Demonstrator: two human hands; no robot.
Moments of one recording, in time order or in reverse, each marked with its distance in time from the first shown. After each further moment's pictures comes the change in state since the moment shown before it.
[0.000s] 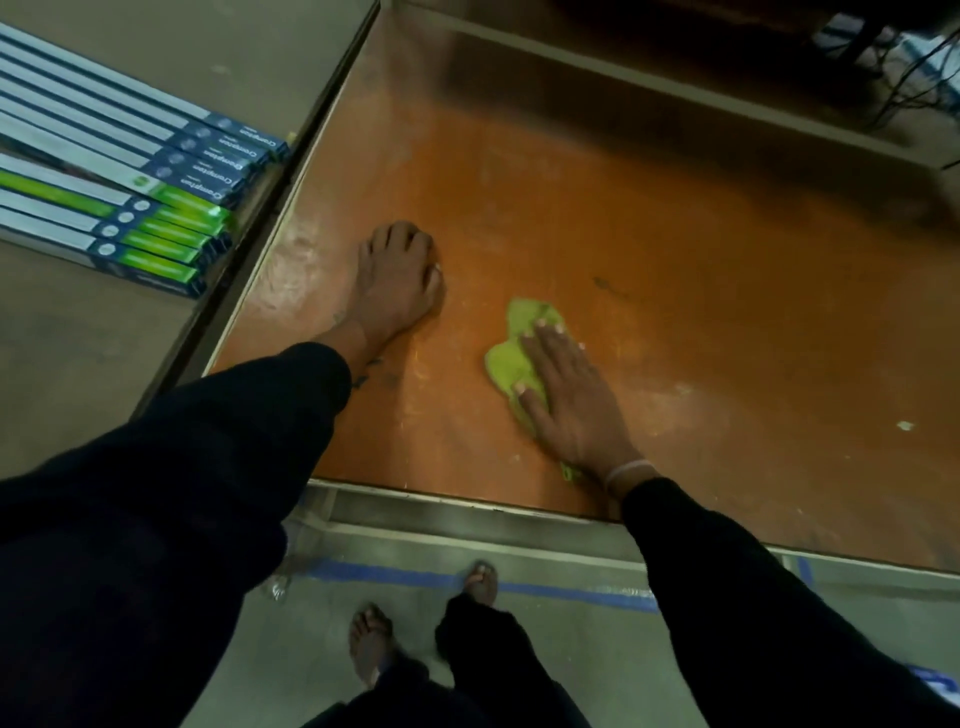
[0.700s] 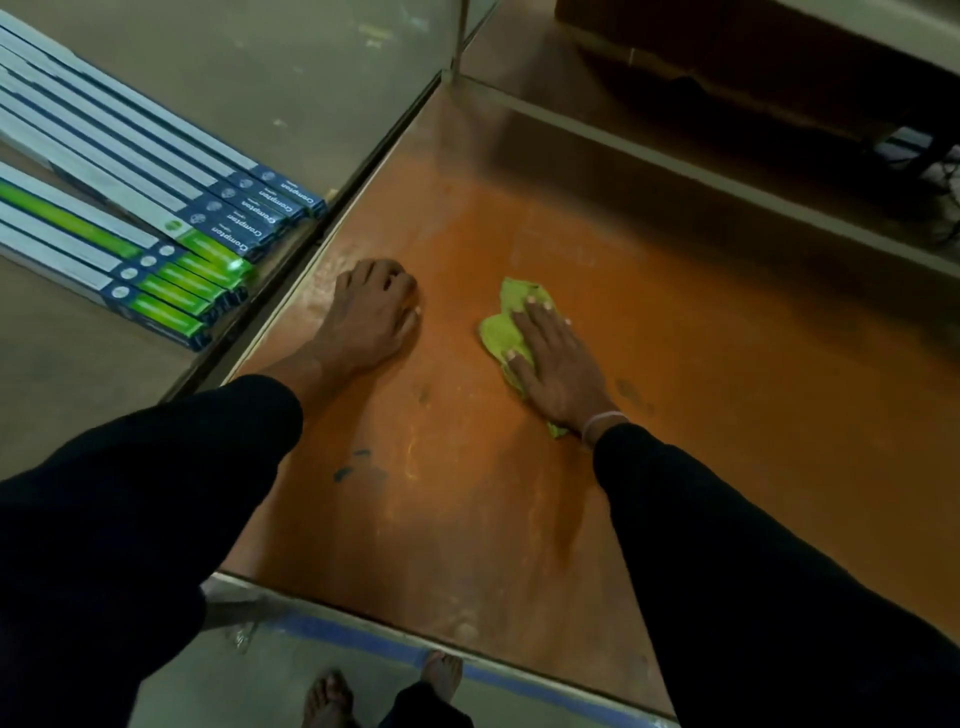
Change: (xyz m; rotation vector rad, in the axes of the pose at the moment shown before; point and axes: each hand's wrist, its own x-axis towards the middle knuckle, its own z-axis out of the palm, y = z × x) left_hand 0.041 -0.056 -0.015 0.071 -0.037 -0.038; right_hand 0.186 0.050 0.006 -0.012 -0.064 -0.117
